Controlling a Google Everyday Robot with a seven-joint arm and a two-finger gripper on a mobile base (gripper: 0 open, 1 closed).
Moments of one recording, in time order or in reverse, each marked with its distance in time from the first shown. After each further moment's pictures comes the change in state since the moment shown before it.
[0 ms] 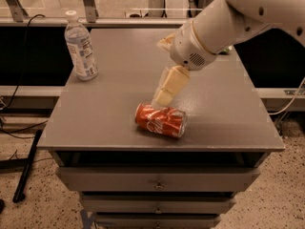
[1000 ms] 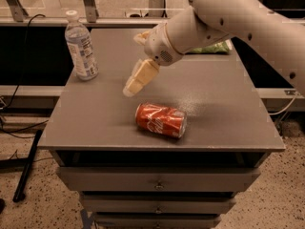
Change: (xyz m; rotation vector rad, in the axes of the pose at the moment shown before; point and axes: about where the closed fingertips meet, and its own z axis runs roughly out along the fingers) arm -0.040 -0.049 0.063 0.021 -0.180 0.000
